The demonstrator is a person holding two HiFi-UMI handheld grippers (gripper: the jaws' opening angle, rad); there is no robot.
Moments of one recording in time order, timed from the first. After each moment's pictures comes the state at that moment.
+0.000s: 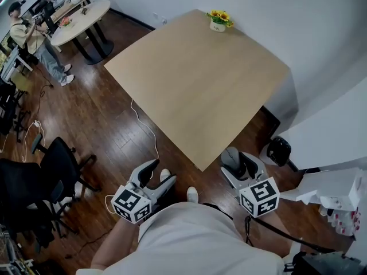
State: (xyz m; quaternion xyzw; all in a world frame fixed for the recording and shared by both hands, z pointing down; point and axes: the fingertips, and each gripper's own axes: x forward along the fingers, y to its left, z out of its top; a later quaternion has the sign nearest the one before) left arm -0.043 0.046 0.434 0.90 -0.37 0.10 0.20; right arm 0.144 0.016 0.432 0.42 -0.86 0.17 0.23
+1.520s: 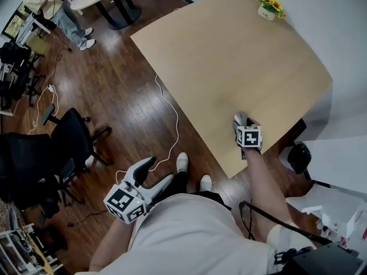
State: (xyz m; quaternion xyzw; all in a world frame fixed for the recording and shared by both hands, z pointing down) left arm -0.164 0.003 0.463 0.84 -0.44 0.11 0.28; right arm 0.093 -0.227 0.727 0.48 -0.75 0.27 0.37
